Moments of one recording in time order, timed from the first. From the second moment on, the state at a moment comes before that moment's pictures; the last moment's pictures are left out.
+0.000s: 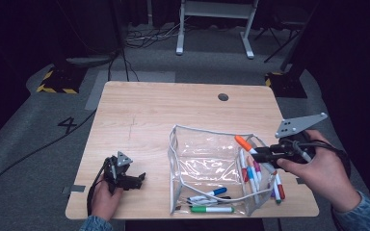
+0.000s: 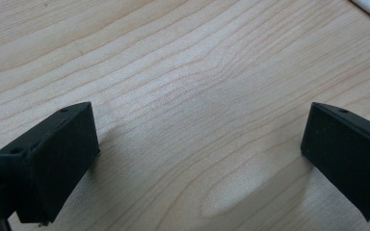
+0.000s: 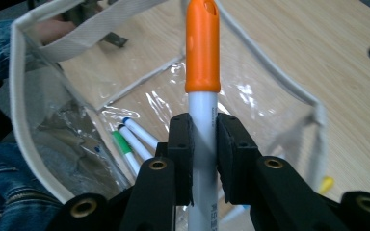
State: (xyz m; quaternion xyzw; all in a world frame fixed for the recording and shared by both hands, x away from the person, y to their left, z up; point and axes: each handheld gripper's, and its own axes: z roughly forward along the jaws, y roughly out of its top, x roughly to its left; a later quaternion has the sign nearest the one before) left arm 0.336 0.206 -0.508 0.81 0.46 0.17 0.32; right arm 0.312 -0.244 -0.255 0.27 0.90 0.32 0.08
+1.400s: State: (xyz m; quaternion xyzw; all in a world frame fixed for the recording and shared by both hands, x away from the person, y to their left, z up) left arm 0.336 0.206 -0.508 0.81 0.46 0.17 0.32; right arm 0.316 -0.126 -0.341 0.08 0.99 0.13 -0.04
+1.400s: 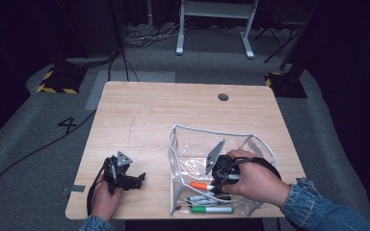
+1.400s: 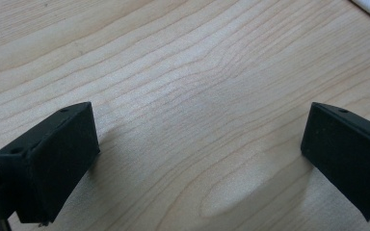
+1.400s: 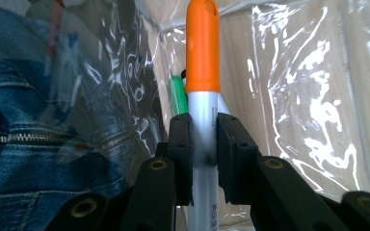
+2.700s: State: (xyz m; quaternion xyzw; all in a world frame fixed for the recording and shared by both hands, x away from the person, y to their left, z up) left arm 0.336 0.206 -0.508 0.81 0.46 0.17 0.32; right arm 0.337 -0.130 -0.348 0.10 0.98 0.18 -0.01
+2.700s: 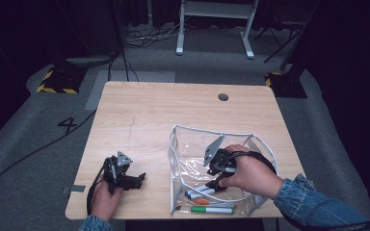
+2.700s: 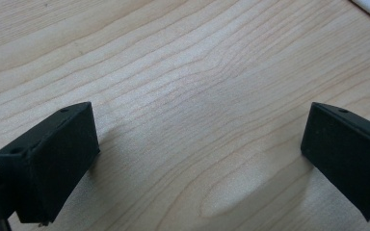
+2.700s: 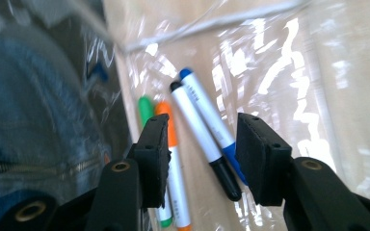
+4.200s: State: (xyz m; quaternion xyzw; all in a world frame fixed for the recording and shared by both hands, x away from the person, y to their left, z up) left arm 0.336 0.207 -0.508 0.81 0.47 0.17 0.31; right arm 0.355 -0.366 -0.347 0.47 0.83 0.29 0.12
